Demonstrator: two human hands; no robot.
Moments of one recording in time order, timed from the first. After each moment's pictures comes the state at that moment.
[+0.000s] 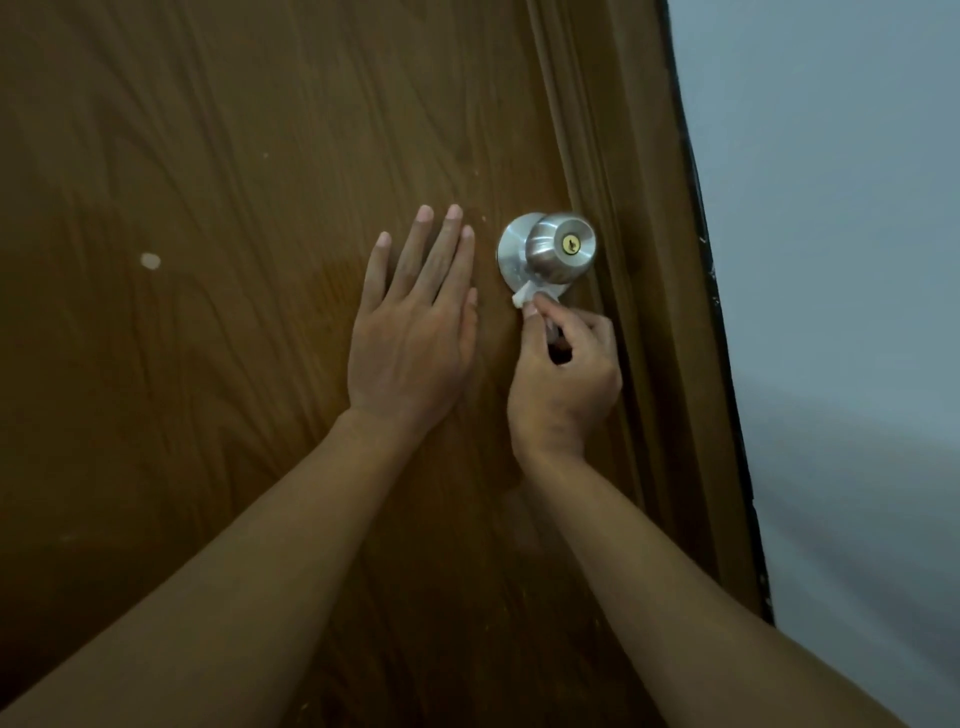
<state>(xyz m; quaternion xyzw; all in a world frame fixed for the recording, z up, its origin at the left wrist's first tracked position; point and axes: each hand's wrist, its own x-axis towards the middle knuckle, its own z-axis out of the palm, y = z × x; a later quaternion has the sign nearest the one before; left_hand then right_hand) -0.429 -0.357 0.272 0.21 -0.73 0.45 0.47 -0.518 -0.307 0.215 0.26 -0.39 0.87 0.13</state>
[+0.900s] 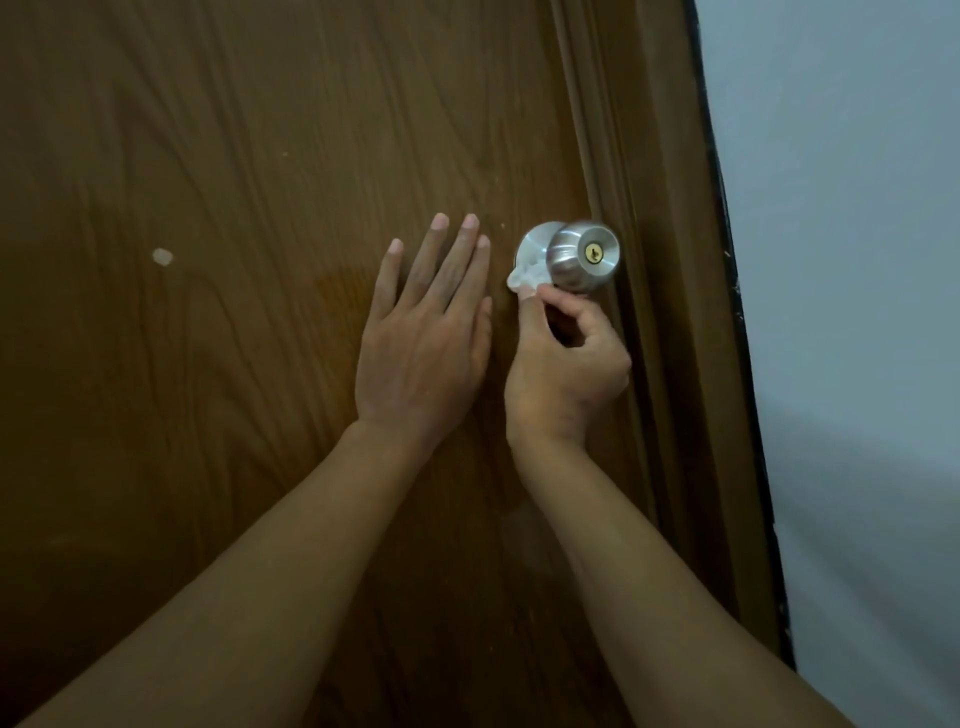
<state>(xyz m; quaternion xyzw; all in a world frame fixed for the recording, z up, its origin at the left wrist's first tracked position) -0.427 -0.358 0.269 0.20 -0.72 0.45 0.49 -0.504 -0.301 0.238 0.21 -0.33 0.92 0.05</state>
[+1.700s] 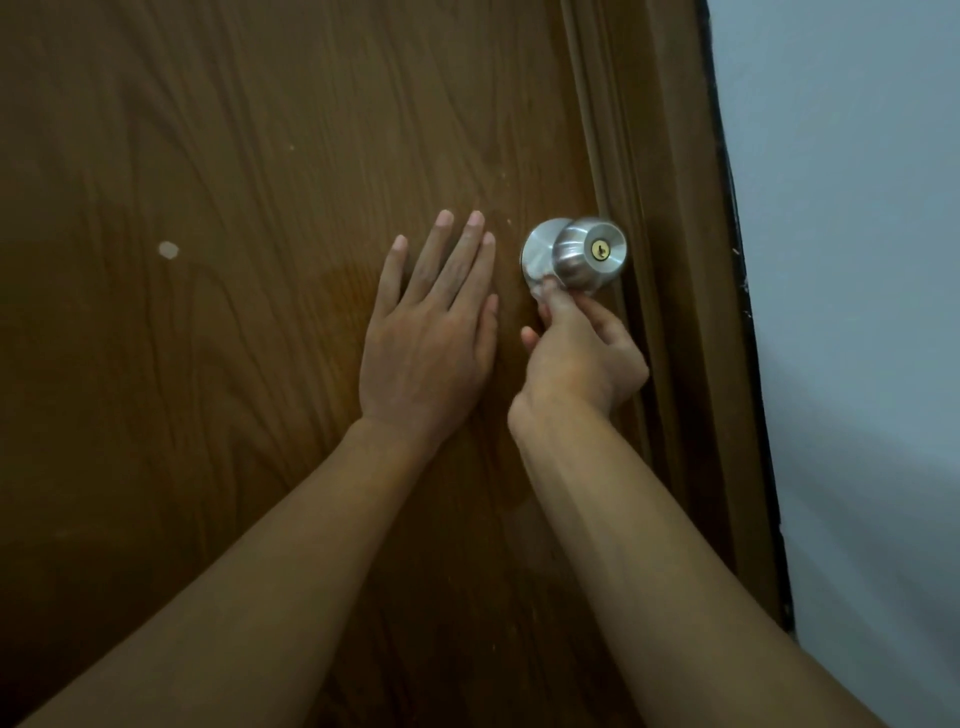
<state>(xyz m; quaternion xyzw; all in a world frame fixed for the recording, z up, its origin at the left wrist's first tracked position) -0.428 -0.357 0.269 0.20 -0.72 0.44 0.49 -0.498 -0.279 0.259 0.09 -0.23 0.94 -0.23</state>
